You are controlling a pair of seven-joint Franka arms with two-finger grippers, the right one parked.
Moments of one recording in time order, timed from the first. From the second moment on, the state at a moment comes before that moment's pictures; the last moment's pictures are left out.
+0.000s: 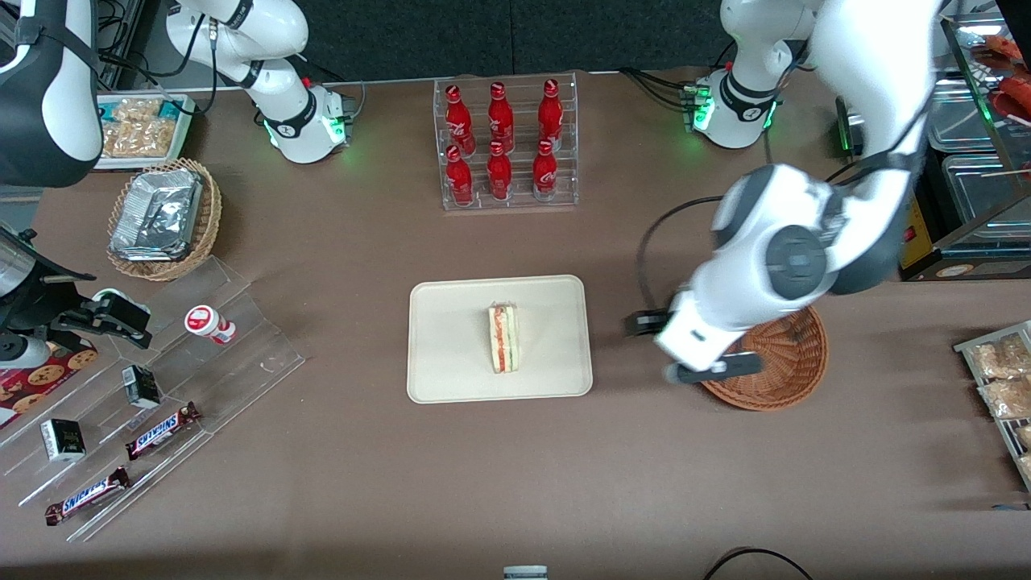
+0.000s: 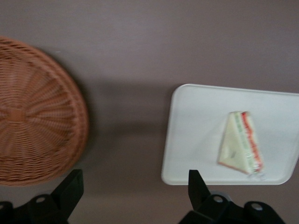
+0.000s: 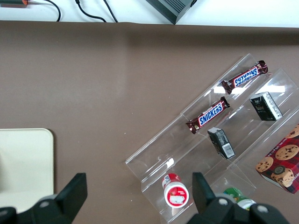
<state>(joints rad) 0.00 0.40 -0.43 -1.53 -0.01 1.83 -0.51</state>
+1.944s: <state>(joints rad) 0.06 -0.10 -0.21 -1.67 -0.02 1.61 -0.17</state>
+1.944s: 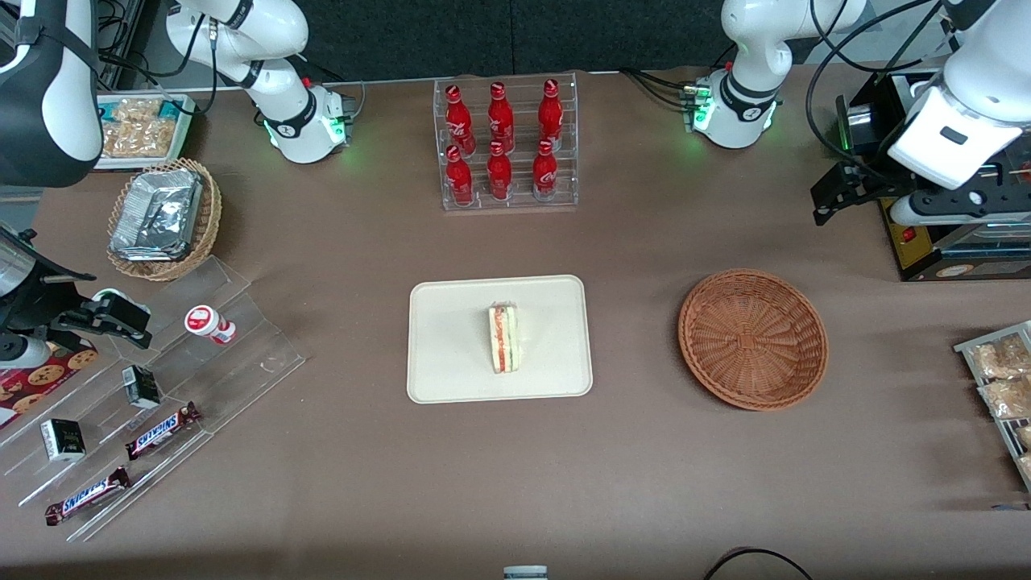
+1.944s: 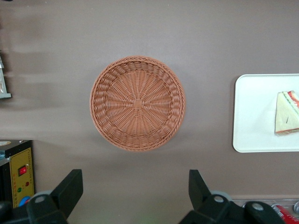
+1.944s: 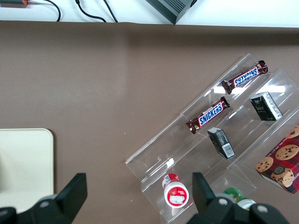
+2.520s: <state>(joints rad) -0.02 -0.07 -0.12 -1.63 0.00 1.61 -0.17</state>
